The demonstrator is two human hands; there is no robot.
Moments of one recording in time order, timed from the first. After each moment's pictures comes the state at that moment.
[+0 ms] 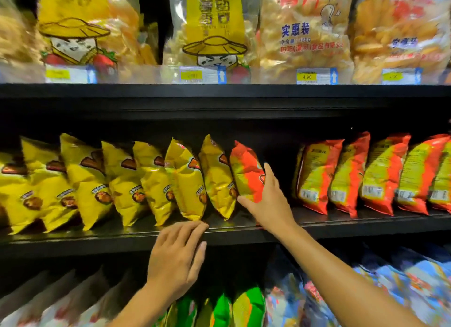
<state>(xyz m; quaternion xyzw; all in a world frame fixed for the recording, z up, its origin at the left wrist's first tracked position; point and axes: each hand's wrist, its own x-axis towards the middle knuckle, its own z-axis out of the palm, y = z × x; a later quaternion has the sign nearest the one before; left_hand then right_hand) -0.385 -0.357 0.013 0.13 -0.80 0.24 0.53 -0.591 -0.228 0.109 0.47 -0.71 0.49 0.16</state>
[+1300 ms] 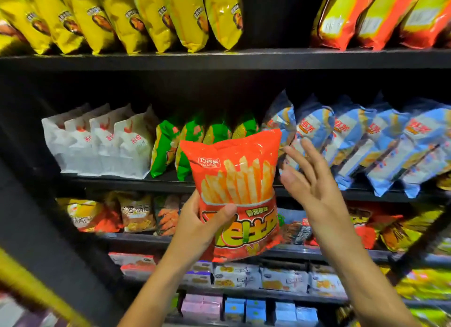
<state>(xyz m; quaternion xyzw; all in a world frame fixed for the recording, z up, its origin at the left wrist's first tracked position) -0.323 -0.103 -0.140 0.22 -0.65 -0.59 0.43 -0.493 0.011 -0.089 0.45 -0.53 0.68 -0.23</state>
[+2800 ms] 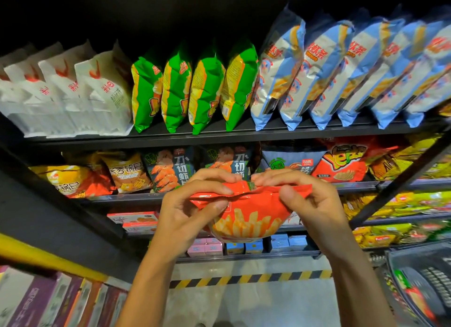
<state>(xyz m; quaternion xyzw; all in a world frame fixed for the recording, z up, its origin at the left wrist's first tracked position) -0.272 -0.113 -0.192 0.05 -0.68 -0.63 0.38 -0.454 0.026 -0.180 0.48 -0.49 0.67 -0.28</state>
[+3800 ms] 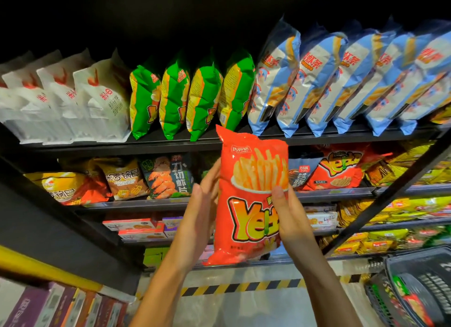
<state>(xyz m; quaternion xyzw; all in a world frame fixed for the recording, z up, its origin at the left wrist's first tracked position) -0.292 -0.100 -0.200 0.16 -0.60 -0.73 0.28 -0.441 0.011 -0.231 0.30 -0.61 0.66 -0.33</state>
